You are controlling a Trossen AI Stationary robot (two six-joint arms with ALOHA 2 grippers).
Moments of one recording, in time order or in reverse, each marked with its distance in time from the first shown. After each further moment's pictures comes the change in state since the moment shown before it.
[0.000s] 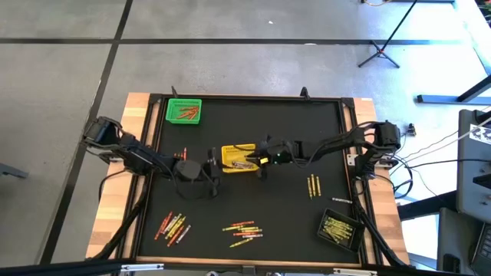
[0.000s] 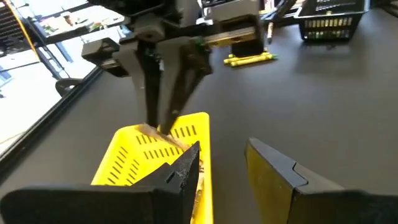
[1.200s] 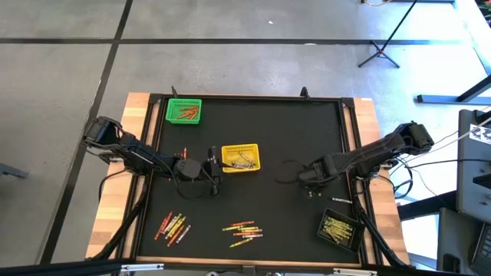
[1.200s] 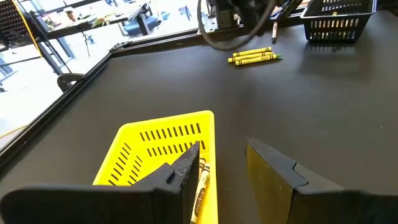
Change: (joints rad) left arm 0.011 0.000 0.000 -0.001 0.003 -0.021; right arm 0.324 -0.324 -0.016 -1.410 -0.127 1.109
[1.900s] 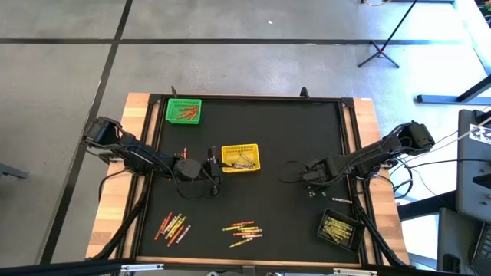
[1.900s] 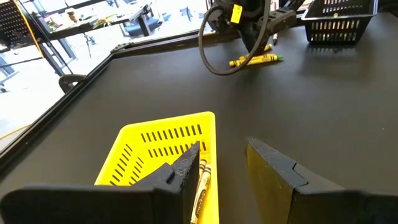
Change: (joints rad) left arm 0.000 0.000 0.000 0.007 -0.004 0.002; right arm -0.004 -0.003 -0.210 0.229 -0.012 0.047
